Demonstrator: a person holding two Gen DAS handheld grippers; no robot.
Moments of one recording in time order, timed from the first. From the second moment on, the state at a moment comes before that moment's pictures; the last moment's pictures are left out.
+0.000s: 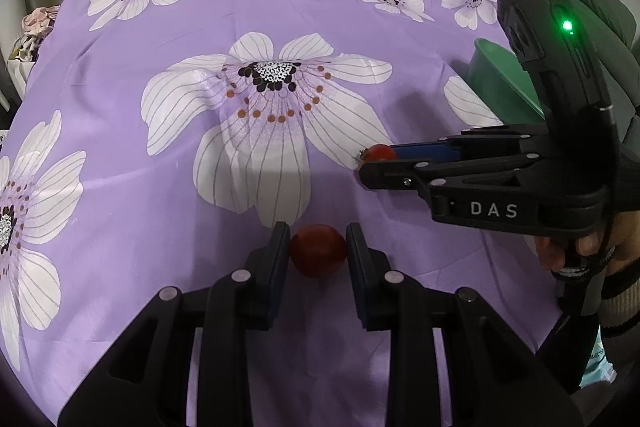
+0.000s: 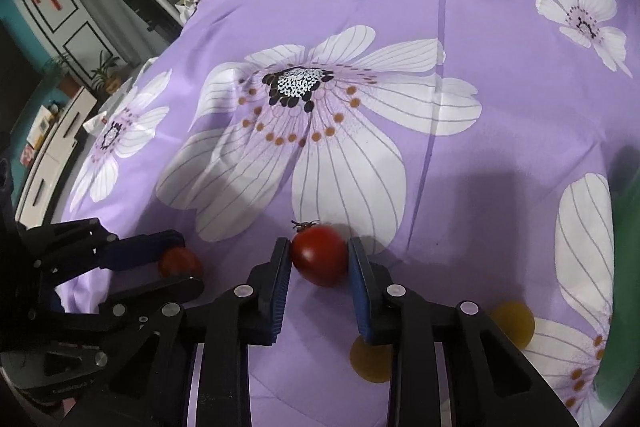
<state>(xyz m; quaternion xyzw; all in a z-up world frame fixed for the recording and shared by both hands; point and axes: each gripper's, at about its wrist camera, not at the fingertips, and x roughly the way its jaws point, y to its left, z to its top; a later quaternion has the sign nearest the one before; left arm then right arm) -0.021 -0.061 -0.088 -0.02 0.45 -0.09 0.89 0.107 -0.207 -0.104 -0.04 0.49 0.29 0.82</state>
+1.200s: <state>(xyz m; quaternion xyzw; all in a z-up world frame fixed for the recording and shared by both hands) -0.023 -0.136 -0.060 0.03 0.45 -0.12 0.89 0.054 -0.298 -0.061 0.04 0.42 0.26 0.87</state>
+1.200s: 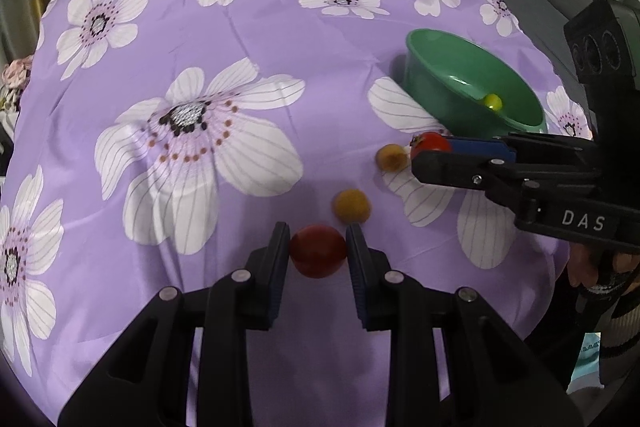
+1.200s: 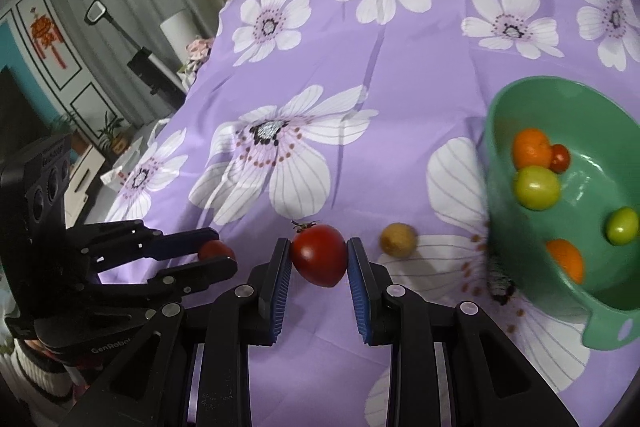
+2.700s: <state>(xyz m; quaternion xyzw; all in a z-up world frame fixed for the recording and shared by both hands) 0.052 -0.275 -0.028 0.09 0.41 -0.21 0.88 0.051 -0.438 -0.050 0.13 0.35 0.15 0.92</state>
